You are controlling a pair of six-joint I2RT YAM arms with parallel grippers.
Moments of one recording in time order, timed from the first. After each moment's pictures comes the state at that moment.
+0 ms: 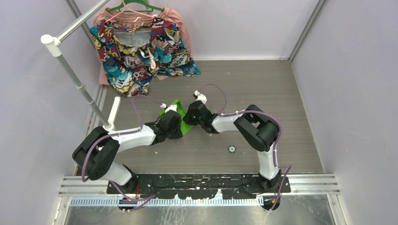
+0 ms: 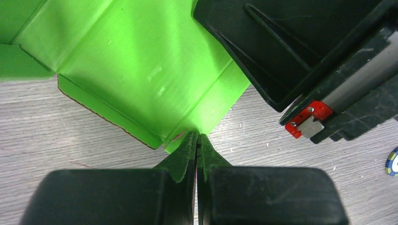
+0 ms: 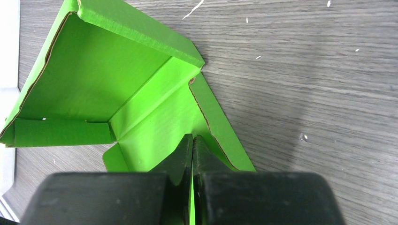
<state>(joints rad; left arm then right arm) -0.73 1.48 0.67 -0.09 -0.16 -0.69 0.82 2.01 1.02 0.33 0.10 0.79</state>
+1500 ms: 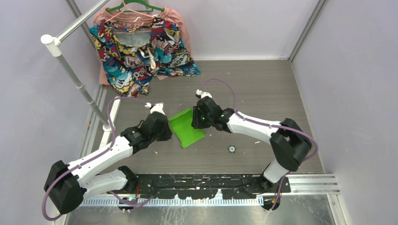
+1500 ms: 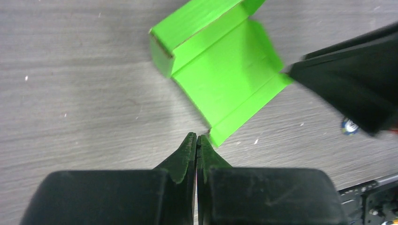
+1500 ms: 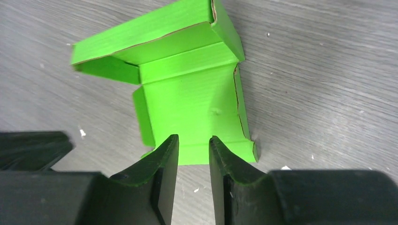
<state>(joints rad) -0.74 1.03 0.68 -0.41 -0.22 -0.69 0.83 1.64 1.03 -0.20 0.03 0.59</state>
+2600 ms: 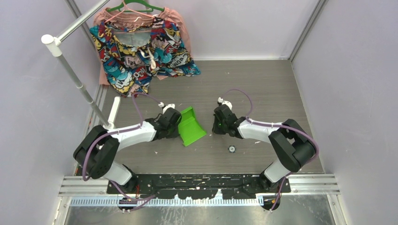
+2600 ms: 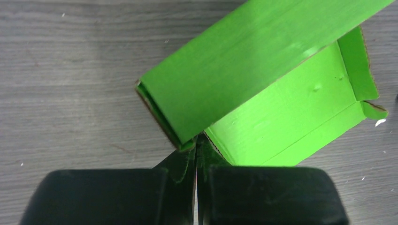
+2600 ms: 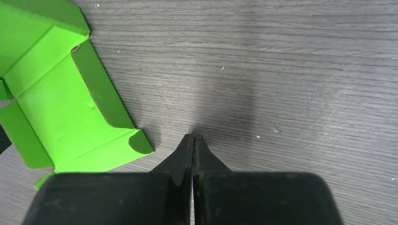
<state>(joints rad) -0.70 1.47 0.72 -0.26 -0.22 -0.70 0.67 1.56 0.72 -0.05 0.09 0.64</state>
